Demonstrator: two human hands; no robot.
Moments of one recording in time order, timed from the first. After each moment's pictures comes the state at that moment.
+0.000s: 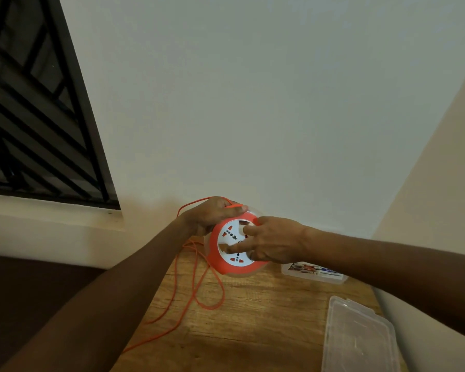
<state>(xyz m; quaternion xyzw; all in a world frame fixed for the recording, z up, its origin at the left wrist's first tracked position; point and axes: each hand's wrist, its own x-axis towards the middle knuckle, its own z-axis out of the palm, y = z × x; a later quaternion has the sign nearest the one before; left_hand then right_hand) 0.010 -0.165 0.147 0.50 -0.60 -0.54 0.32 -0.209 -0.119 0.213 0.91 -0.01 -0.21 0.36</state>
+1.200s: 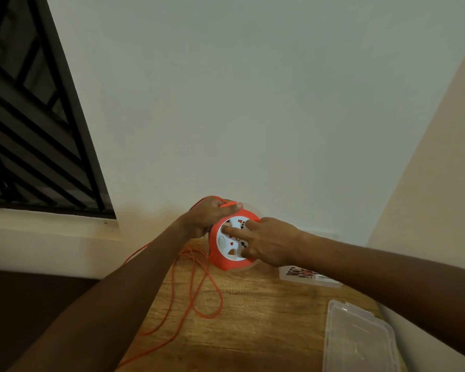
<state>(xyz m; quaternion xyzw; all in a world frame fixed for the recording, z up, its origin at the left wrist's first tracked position) 0.006 -0.169 0.157 0.52 -0.59 -0.49 0.38 -0.210 -0.128 0.200 0.94 -0.13 -0.15 0.29</state>
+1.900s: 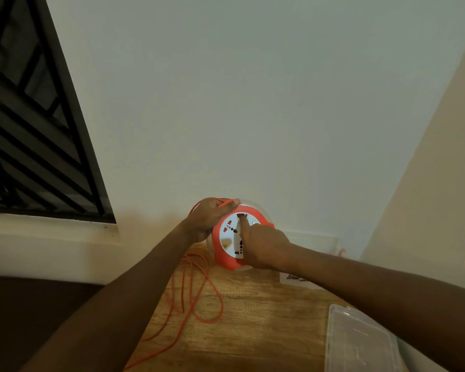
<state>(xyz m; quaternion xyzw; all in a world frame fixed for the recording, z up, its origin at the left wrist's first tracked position) -0.002 -0.165 0.160 0.48 -0.54 -0.51 0.47 -0.183 -0.123 0.182 0.88 -0.47 -0.03 0.03</state>
